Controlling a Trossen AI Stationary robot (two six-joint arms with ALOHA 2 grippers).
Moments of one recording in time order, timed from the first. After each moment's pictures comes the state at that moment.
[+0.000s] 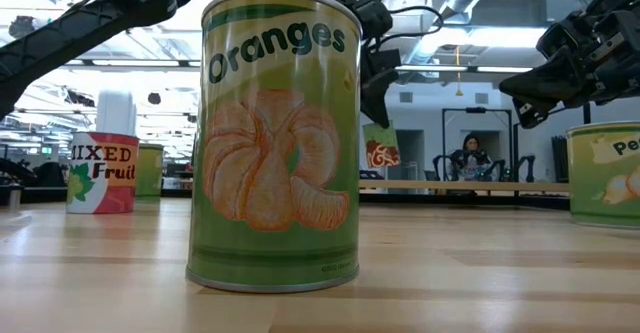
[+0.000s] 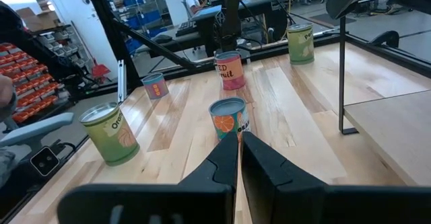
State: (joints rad) left arm 0.38 2.36 2.34 -0.86 -0.09 0.23; right arm -0.53 0.18 0.02 0.05 -0.60 0.18
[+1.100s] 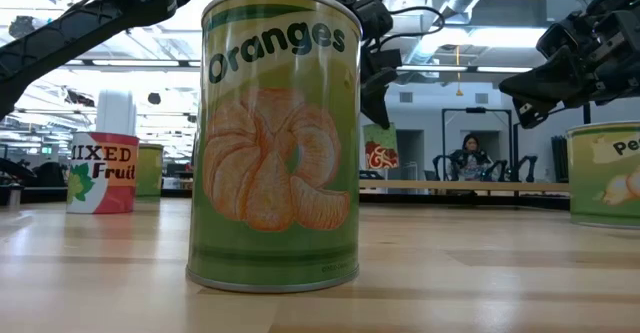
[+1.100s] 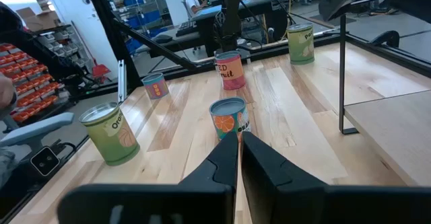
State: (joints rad) left arm 0.38 2.36 2.34 -0.88 -0.06 0.26; right arm -0.53 0.18 0.02 0.05 -0.60 0.18
